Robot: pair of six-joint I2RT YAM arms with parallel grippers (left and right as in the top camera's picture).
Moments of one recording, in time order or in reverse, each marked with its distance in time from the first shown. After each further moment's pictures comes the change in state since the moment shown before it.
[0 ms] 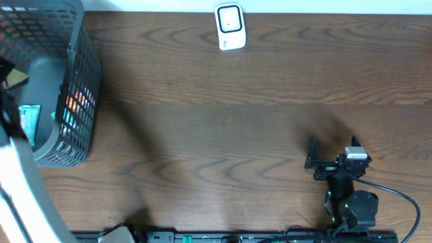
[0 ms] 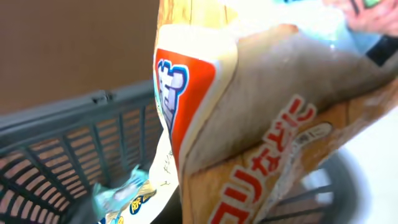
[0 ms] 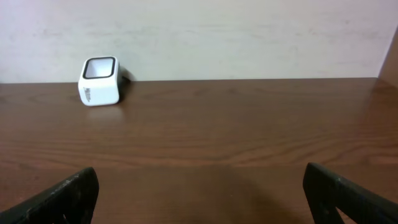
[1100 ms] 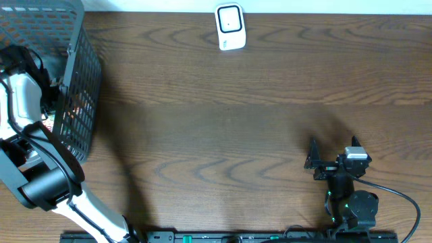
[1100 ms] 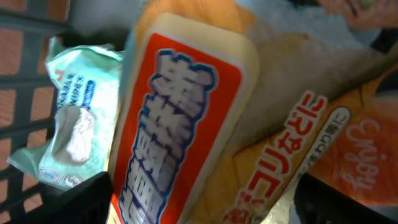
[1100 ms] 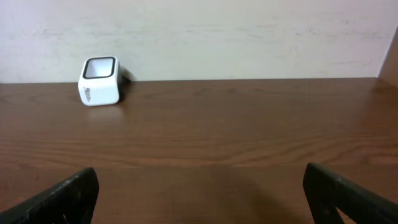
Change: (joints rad) left arm 0.013 0.697 -0.007 -0.199 0.002 0.617; right arm 0.000 0.000 0.000 0.000 0.000 0.000
